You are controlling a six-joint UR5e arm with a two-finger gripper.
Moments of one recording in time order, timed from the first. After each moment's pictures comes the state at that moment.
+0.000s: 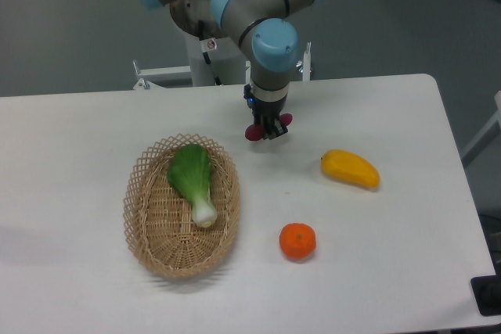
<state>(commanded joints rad) 2.56 -1.67 -2.19 -0.90 1.56 1.66</state>
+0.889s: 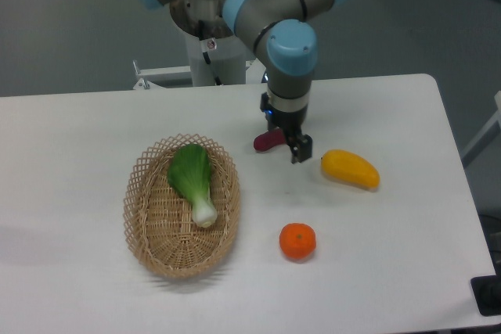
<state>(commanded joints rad) 2.57 -1.79 -1.88 -0.92 1.57 1.61</state>
